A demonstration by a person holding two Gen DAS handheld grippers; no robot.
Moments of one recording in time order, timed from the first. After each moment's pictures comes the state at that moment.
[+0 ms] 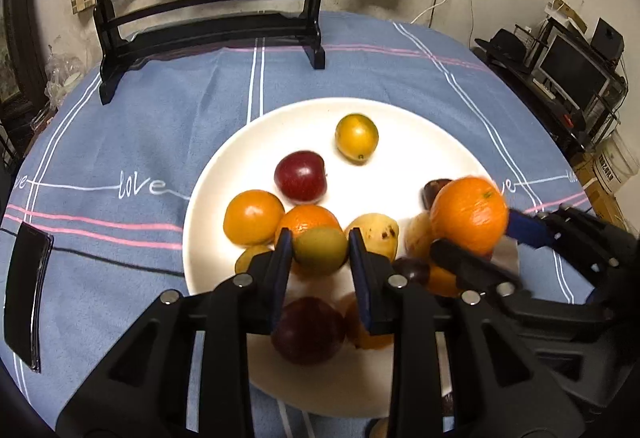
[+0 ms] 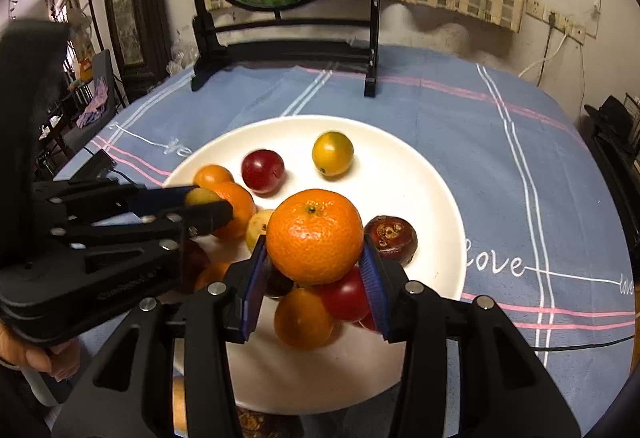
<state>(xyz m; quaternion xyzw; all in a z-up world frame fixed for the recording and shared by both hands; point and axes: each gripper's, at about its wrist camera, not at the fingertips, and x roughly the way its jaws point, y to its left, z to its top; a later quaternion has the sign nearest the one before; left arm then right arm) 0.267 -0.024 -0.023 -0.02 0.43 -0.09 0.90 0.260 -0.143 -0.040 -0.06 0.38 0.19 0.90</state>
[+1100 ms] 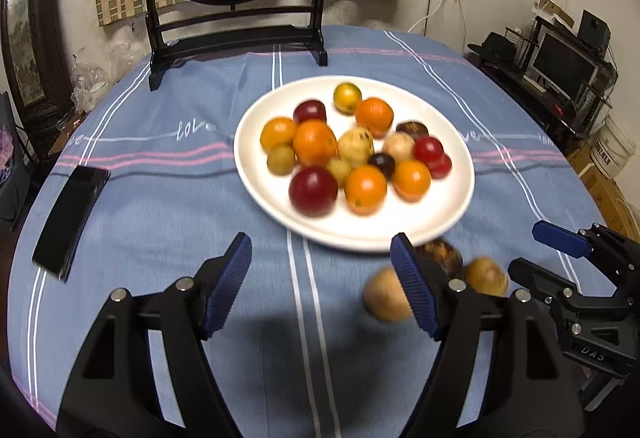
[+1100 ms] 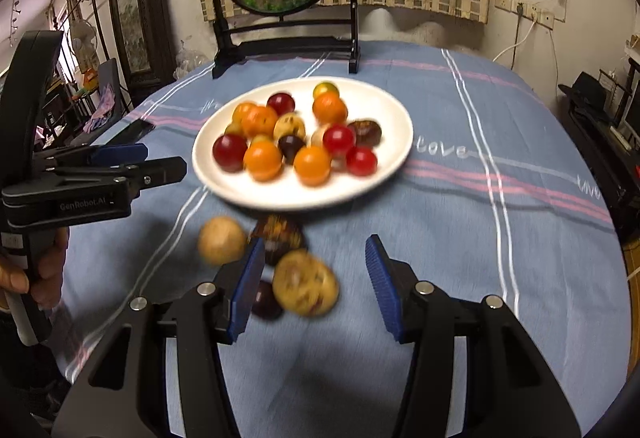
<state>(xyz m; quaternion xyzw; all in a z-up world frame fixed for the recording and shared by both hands) 0.129 -0.015 -0.010 0.00 0.40 -0.07 0.92 0.112 -0.197 -0.046 -0.04 0.36 0.19 0.91</state>
